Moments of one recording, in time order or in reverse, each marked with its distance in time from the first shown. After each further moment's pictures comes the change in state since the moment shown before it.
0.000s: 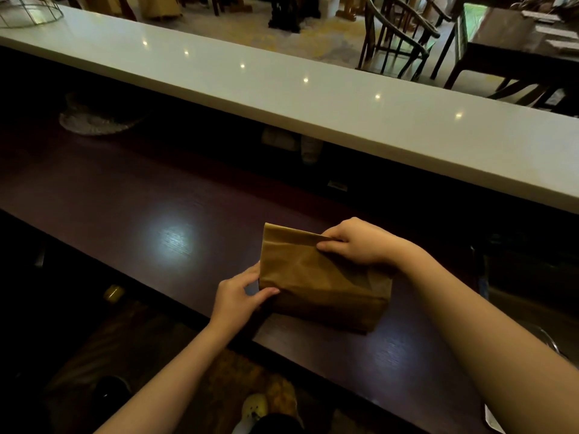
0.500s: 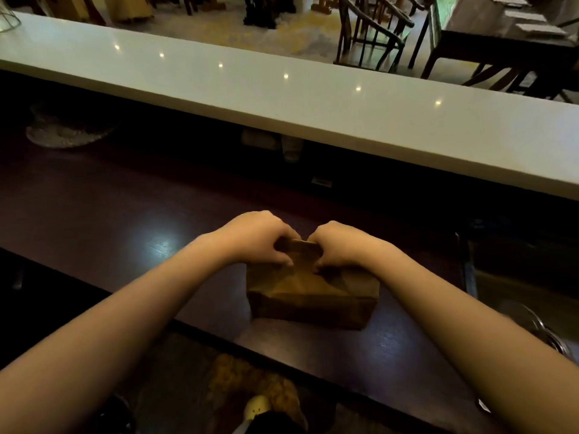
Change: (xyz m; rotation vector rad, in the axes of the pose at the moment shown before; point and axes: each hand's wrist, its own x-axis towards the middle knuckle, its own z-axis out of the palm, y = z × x) left_hand 0.093 0.126 -0.035 0.794 -0.631 0.390; right_hand 0.009 -0.005 0.014 -0.180 0.022 0.136
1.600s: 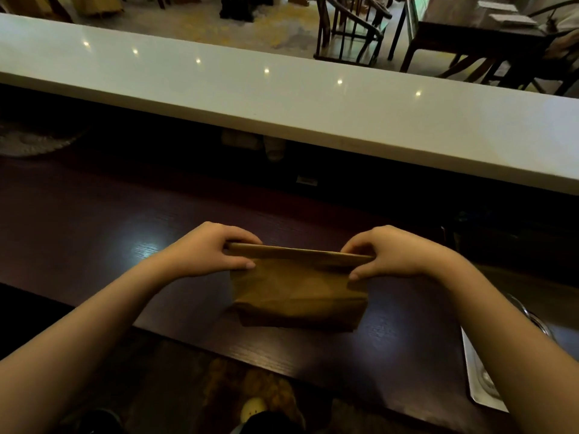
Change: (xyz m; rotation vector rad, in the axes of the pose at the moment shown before) left_hand -0.020 -0.050 0.016 -0.482 0.077 -0.051; right_hand -0.053 0.069 -0.014 0.220 -0.014 0.037
